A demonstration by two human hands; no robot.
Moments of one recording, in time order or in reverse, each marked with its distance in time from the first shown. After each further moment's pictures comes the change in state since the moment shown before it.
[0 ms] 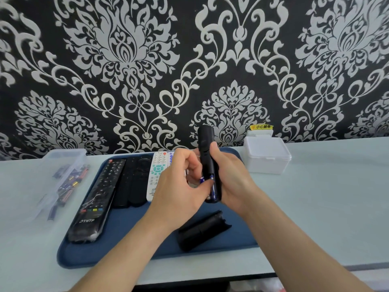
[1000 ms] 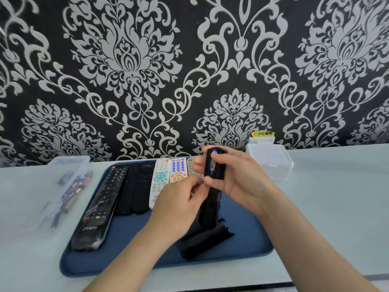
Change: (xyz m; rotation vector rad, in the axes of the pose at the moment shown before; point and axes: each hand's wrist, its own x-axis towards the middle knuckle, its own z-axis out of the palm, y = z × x) left_hand 0.000 -0.013 -0.002 0.245 -0.136 -0.134; right_hand -0.009 -0.028 -0.007 0.138 -0.135 -0.003
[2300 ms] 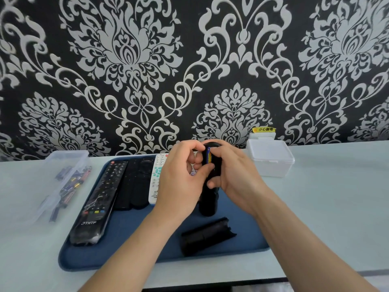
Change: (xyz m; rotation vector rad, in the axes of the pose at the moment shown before) left_hand 0.020 0.012 0.006 -0.263 0.312 0.132; right_hand 0.003 0.013 0.006 -0.269 0.045 -0.158
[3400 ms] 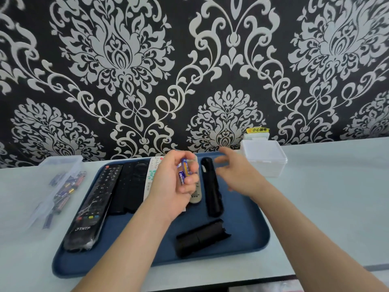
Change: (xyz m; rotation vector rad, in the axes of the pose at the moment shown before) left_hand 0.019 -0.001 0.001 -1.025 -0.137 -0.882; right_hand 0.021 0.015 -0.046 -0.880 0.138 0.077
